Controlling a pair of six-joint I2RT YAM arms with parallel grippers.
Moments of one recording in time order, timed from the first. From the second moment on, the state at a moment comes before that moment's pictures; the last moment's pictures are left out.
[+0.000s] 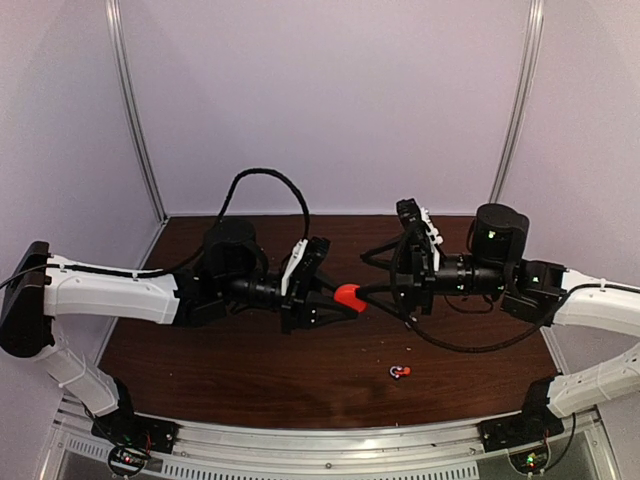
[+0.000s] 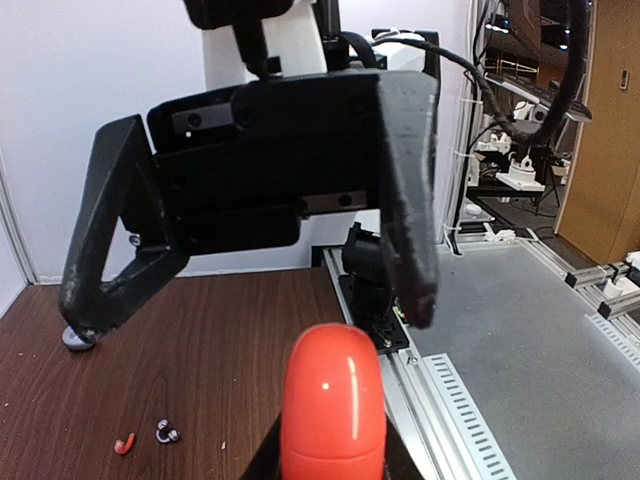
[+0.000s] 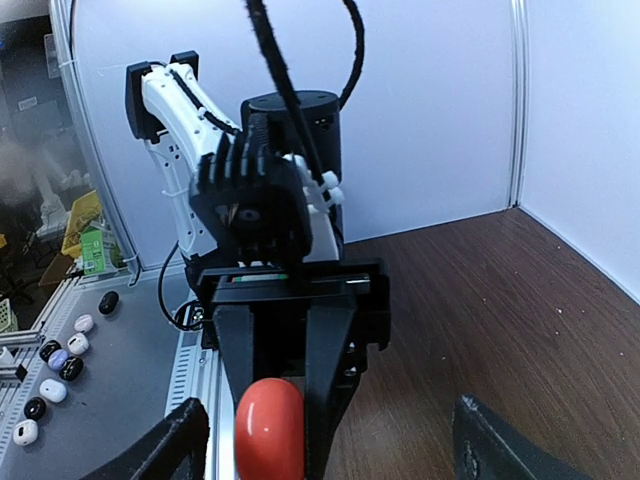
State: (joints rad) left arm -1.02 1.51 0.94 0.50 0.76 0.05; right arm 0.91 1.09 0.84 0.17 -0.50 0.09
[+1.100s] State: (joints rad) left arm -0.99 1.55 0.99 0.42 0.74 -0.06; right arm 1.02 1.10 0.92 -0.04 -0.11 -0.12
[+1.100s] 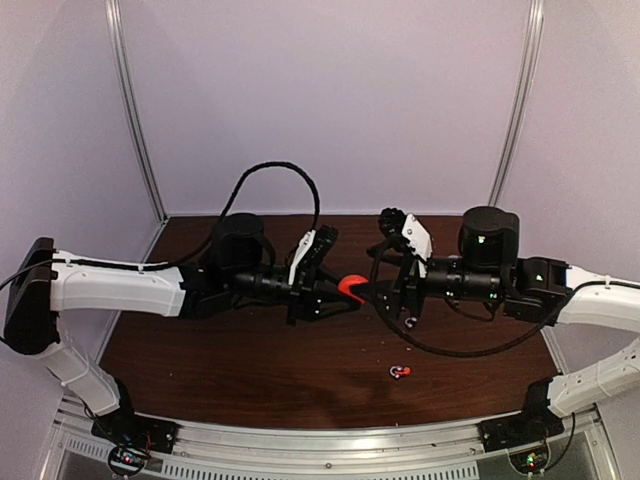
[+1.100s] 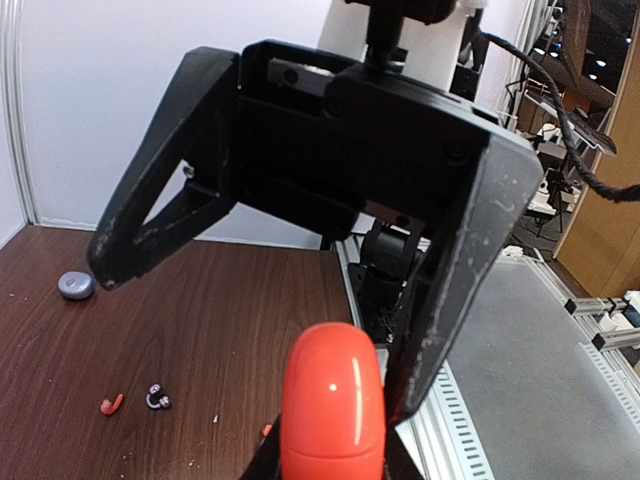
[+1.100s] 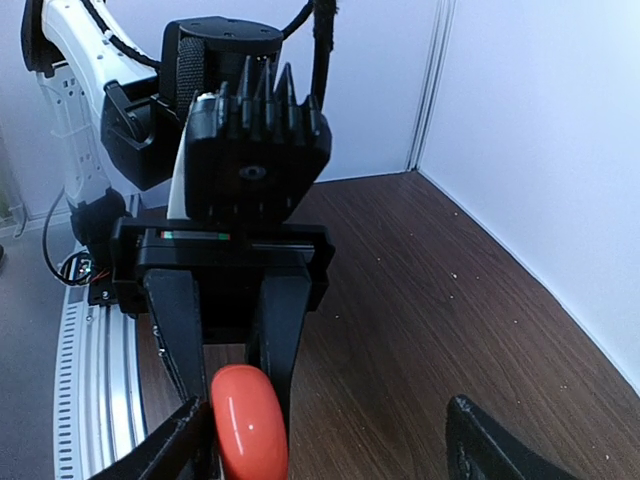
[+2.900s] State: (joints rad) left arm -0.94 1.36 0.70 0.58 0.68 0.18; right arm 0.65 1.18 0.86 -0.17 -0.11 0.01
